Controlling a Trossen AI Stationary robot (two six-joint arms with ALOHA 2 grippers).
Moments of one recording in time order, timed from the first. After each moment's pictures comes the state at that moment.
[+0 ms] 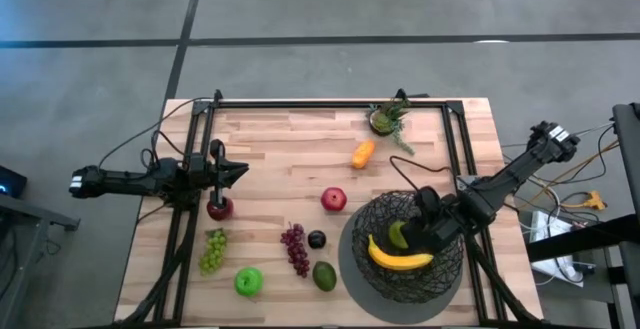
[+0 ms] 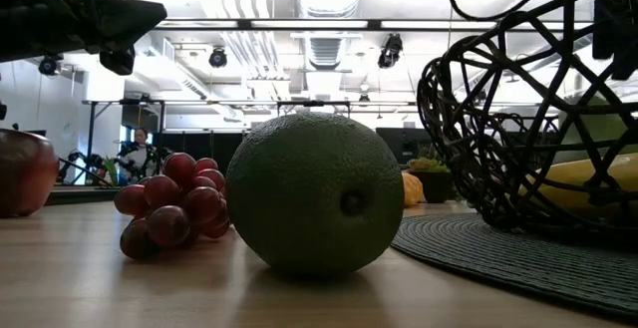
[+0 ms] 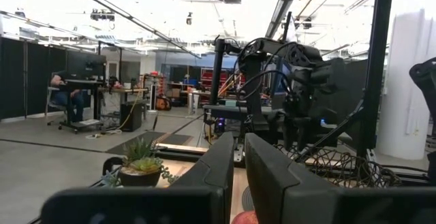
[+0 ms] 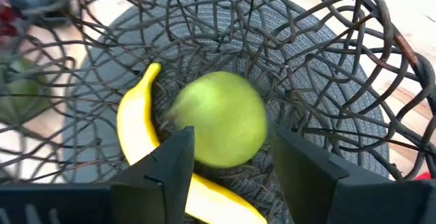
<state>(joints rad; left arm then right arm) -0.04 0.17 0.00 0.41 -0.19 -0.02 0.63 1.25 1.01 -1.09 0.26 1.62</state>
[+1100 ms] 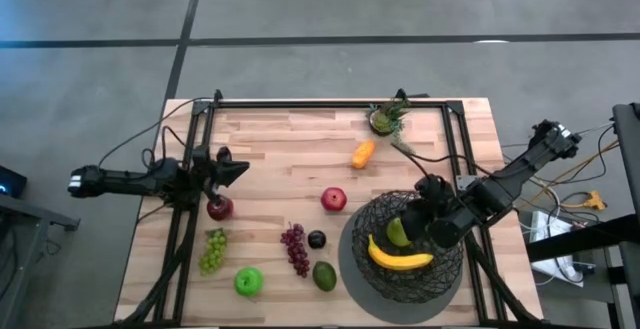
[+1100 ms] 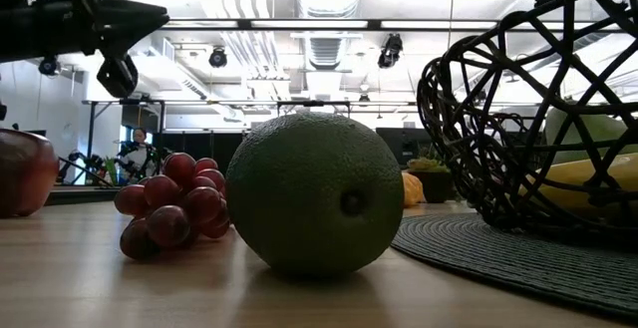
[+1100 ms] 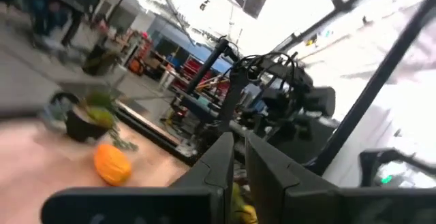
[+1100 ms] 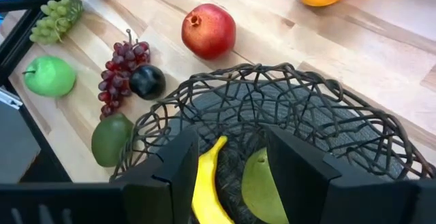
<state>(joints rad) -0.04 0.19 0.00 0.42 -0.22 -0.59 0.62 1.22 1.17 -1.08 0.53 1.47</state>
